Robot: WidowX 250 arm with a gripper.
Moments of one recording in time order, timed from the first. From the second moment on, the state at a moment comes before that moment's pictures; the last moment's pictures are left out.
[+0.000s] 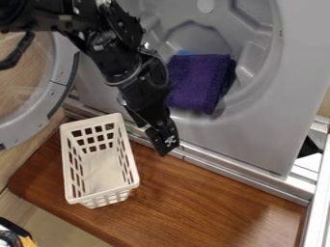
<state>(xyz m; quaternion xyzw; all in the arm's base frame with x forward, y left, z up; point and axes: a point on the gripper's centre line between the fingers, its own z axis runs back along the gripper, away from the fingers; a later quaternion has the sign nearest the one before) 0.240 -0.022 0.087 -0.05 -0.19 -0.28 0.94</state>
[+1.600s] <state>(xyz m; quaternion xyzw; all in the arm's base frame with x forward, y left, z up) 0.348 0.014 0.053 -0.07 -0.25 -0.28 0.93</state>
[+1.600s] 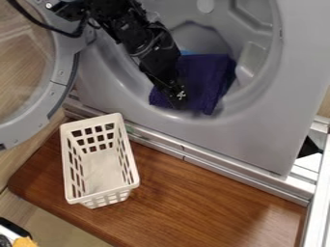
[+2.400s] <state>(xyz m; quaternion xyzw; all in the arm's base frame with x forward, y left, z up) 0.389 0.001 0.043 -0.05 -0.25 -0.30 0.92</state>
